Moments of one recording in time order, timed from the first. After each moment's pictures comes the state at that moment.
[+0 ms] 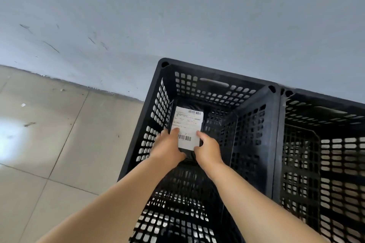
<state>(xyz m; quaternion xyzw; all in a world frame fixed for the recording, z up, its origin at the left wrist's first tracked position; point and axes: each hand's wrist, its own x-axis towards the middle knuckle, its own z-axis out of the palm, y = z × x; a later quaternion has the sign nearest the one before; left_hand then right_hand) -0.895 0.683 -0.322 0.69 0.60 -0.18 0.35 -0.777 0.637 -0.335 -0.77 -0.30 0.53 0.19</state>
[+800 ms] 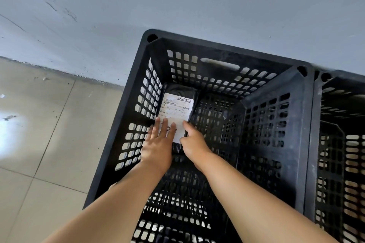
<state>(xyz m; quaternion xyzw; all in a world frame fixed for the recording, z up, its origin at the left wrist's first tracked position) -0.904 0.686 -0.447 0.77 0.53 -0.28 0.20 -0.794 0.673 -0.449 -0.71 -0.24 0.62 0.21</state>
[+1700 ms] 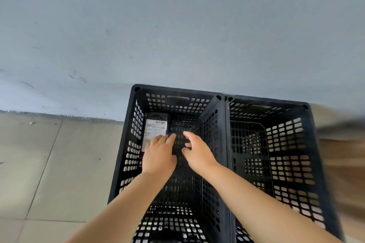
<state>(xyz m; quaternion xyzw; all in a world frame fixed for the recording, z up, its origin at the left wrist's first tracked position) -0.871 0.653 -0.242 0.81 0.51 -0.11 0.27 -0.751 0.607 -0.235 -0.77 -0.37 0.49 0.17</state>
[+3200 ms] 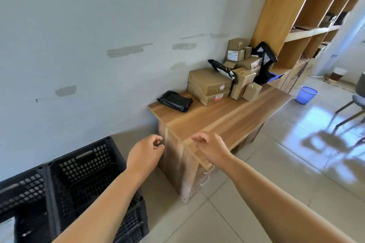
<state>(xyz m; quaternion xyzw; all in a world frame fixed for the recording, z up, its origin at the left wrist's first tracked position) -0.588 0.134 0.142 0.89 0.23 0.11 0.38 -0.488 -0.047 0.162 -0.89 -0.19 0.15 0.39</state>
